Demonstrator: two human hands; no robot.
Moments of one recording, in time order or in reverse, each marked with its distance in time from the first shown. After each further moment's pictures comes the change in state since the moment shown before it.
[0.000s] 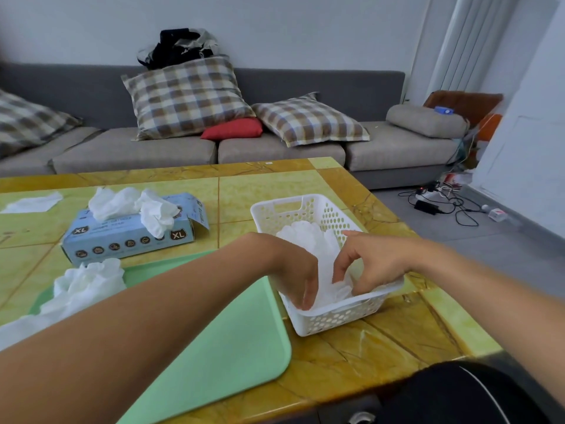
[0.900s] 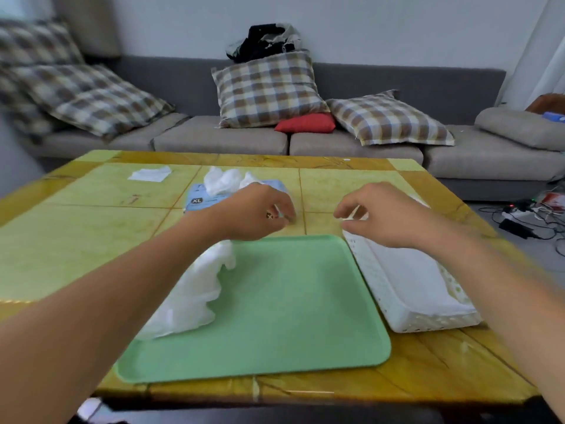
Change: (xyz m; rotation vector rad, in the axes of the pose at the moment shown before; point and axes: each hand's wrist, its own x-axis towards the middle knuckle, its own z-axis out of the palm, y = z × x) left_hand -0.152 -0.136 0.061 -0.358 0.878 -0.194; right_hand 0.064 -0.148 -0.025 -0.125 0.475 -0.057
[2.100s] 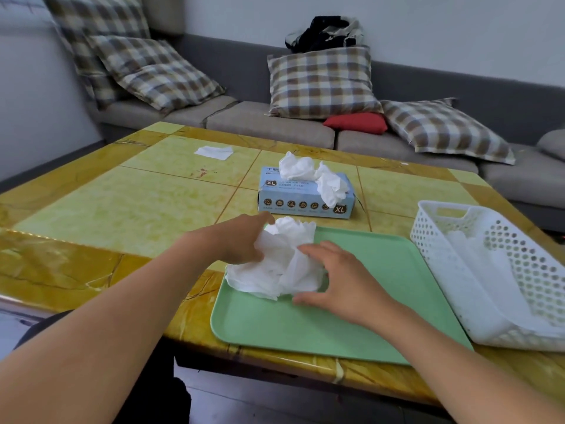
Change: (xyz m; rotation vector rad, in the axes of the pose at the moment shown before) left_hand -0.129 -0.117 -0.011 0.062 -0.234 -0.429; right_hand 0.006 -0.145 0.155 0.349 -0.060 -0.151
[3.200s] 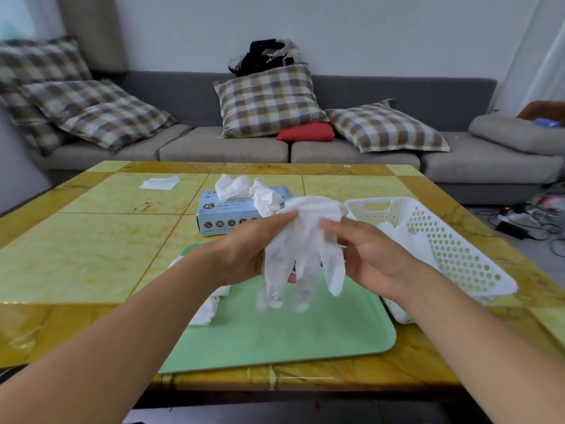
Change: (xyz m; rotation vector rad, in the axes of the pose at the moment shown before) left_hand -0.004 0.161 0.000 -1.278 -0.184 0.046; right_hand -0.057 0.030 -0.122 1.272 0.131 0.390
